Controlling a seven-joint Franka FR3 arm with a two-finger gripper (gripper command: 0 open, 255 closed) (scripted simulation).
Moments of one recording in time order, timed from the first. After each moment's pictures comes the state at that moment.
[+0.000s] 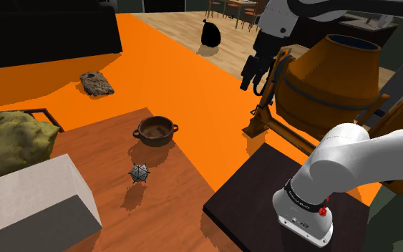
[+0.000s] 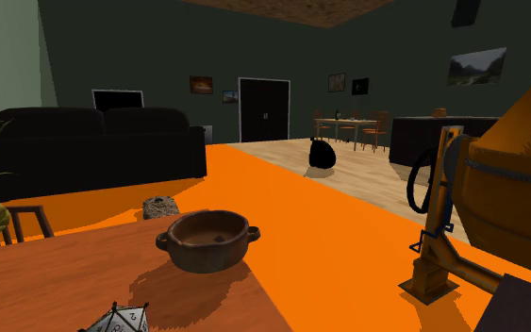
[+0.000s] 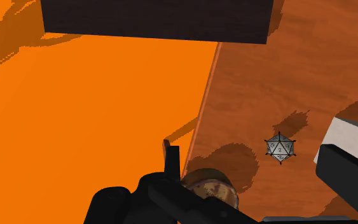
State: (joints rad) arm -0.02 -0.81 -0.04 -2.46 0.12 1.69 -0.11
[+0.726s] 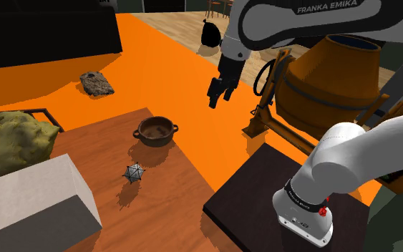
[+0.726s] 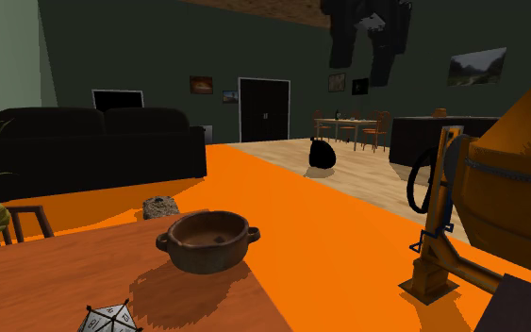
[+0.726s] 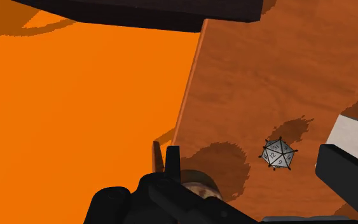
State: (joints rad) arm 0.04 -0.59 0.08 -2.48 0.19 1.93 -0.03
